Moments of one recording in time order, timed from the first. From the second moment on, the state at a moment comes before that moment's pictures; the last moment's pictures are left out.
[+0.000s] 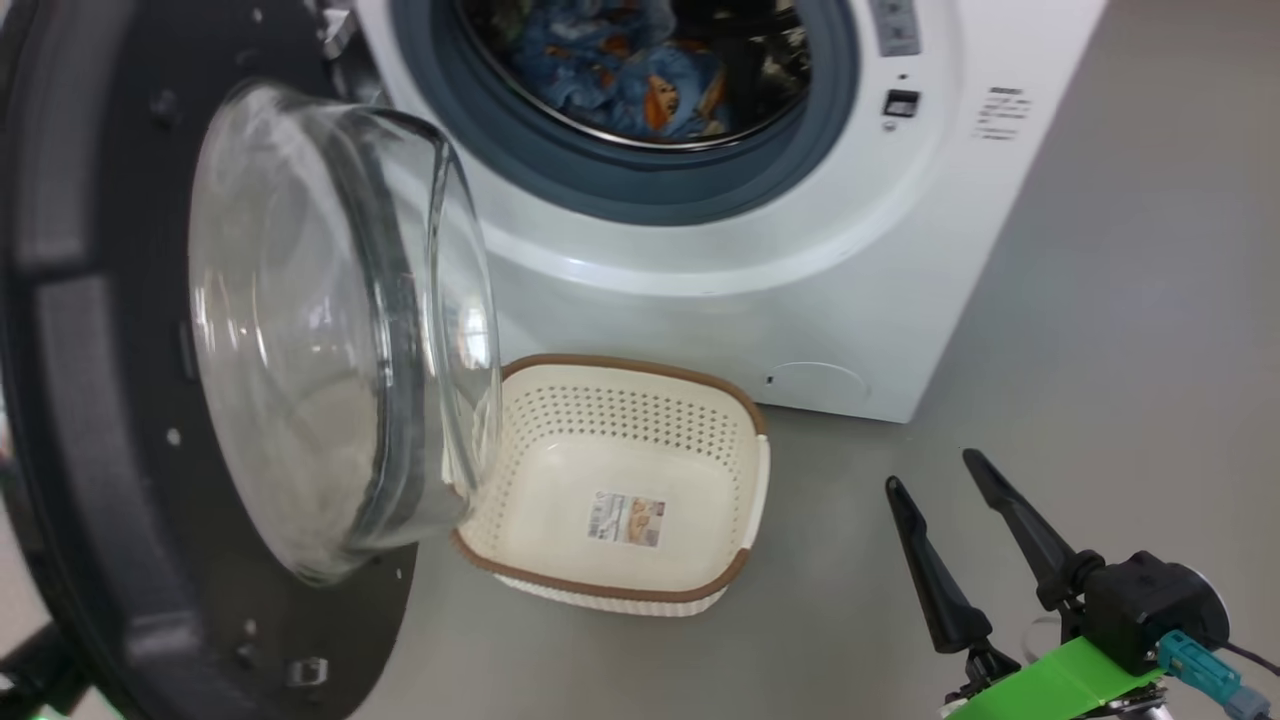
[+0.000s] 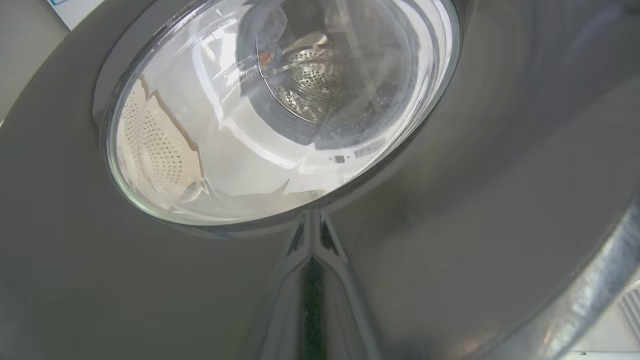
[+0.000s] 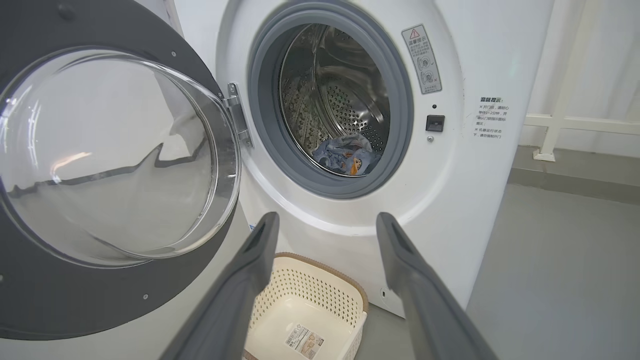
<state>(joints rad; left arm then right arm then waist) 0.05 0.50 0.14 -0.06 -1.98 -0.01 0.76 0.05 -0.08 0.10 -0.23 0.18 0.13 -0.03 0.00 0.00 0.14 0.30</state>
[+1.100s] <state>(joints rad) -0.09 0.40 -0.03 -0.10 -1.97 0.05 0.80 0.06 -0.05 0.12 -0.16 0.19 0.13 -0.11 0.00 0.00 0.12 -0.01</state>
